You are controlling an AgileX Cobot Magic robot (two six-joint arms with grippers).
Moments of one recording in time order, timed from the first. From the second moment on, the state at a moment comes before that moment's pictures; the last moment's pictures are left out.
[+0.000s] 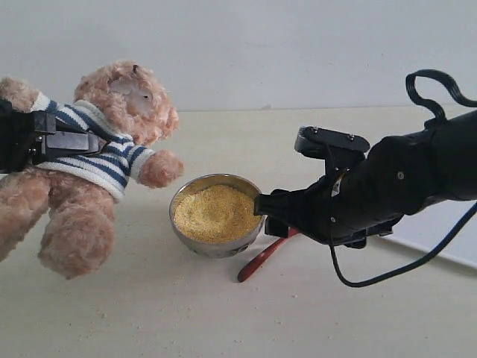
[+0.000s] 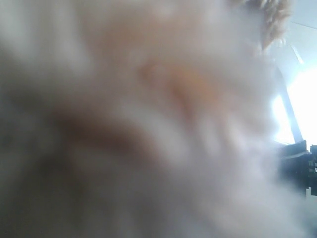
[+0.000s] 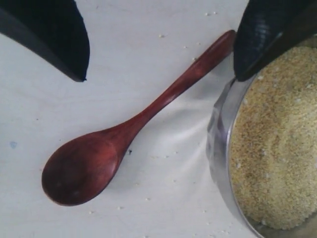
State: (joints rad) left arm 0.11 1.53 -0.79 -1.41 0.79 1.31; right arm 0.62 1.73 -0.84 0.18 0.18 0.41
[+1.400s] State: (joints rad) left arm 0.11 1.53 -0.79 -1.41 0.79 1.31; right arm 0.64 1.90 -1.05 -0.19 0.36 0.71
